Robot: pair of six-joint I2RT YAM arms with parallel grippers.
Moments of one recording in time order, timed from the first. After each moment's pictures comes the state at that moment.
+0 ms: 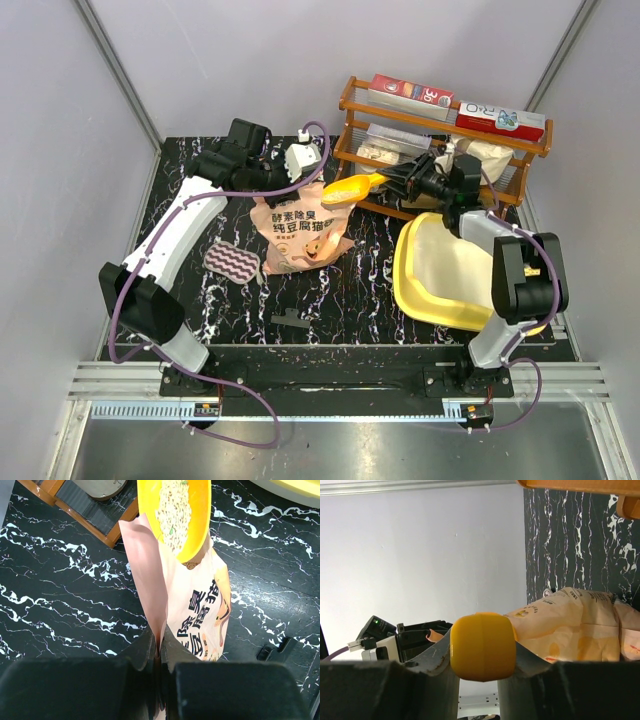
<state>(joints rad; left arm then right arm) -0.41 1.60 1.67 -0.88 0.51 0.66 0.10 1.73 1.01 0.62 -0.83 1.49</state>
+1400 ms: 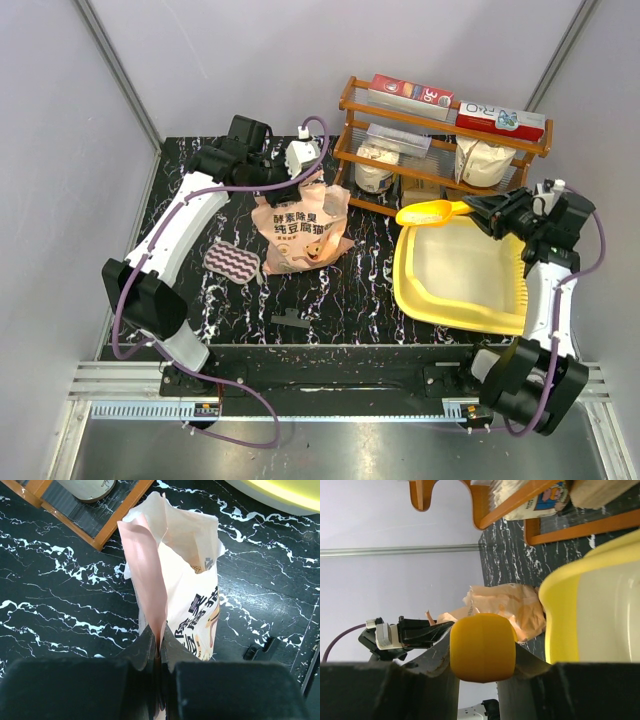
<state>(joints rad) -0.41 1.64 1.72 -0.92 0.57 0.64 -0.45 1.12 0.84 -0.11 -0.97 1.09</state>
